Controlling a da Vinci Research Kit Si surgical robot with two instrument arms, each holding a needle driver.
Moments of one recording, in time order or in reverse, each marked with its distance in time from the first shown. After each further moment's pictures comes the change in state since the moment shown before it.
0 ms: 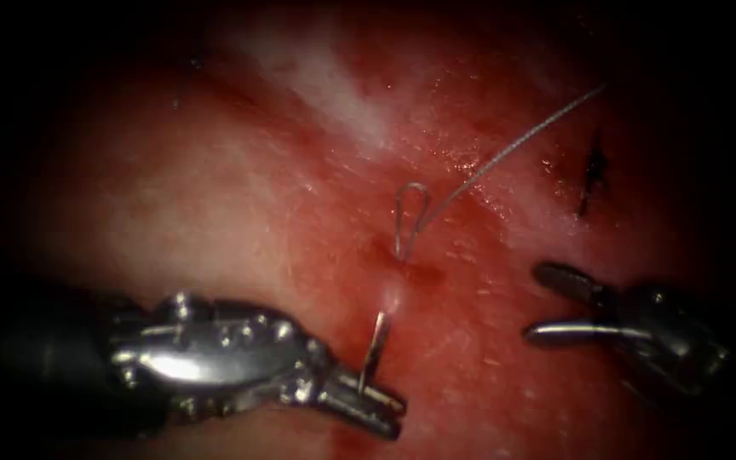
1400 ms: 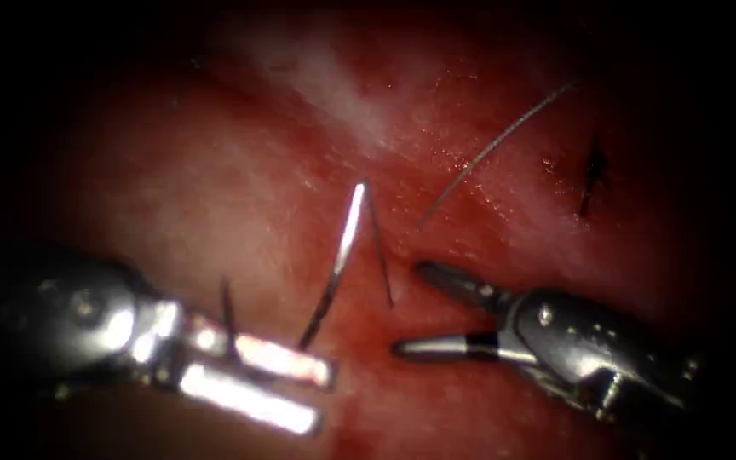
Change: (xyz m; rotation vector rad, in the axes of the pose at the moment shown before) right arm 0.005 -0.008 0.010 -0.044 -0.036 -0.306; left arm 0.009 0.012 -0.006 0.111 0.024 0.636
